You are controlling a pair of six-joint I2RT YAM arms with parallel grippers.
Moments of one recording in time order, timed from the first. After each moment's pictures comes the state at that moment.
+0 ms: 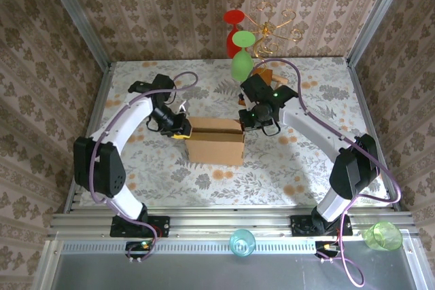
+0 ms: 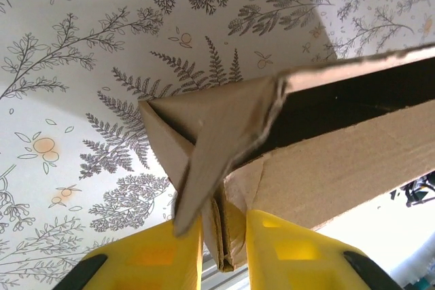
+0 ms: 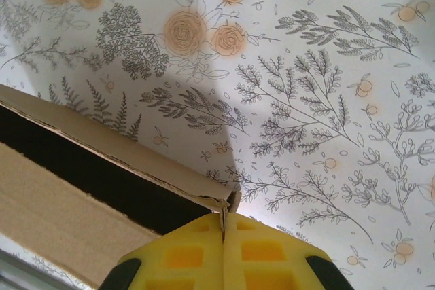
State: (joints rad) left arm -0.36 1.63 1.39 -1.22 0.47 -0.17; right arm 0.58 1.66 1.48 -0.98 -0.06 0.38
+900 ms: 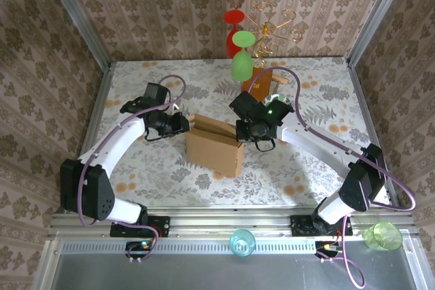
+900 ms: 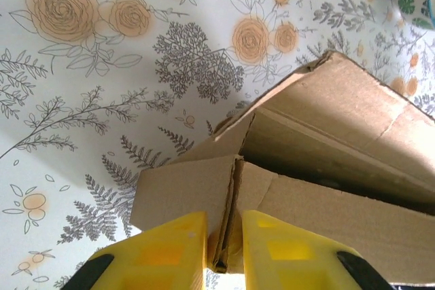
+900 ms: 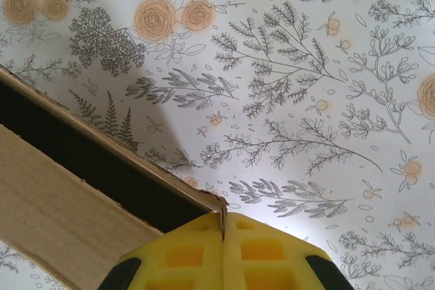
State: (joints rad) left arm -0.35 1.42 1.12 -0.81 0.41 -0.46; right arm 0.76 1.56 1.40 -1.02 0.16 0.73
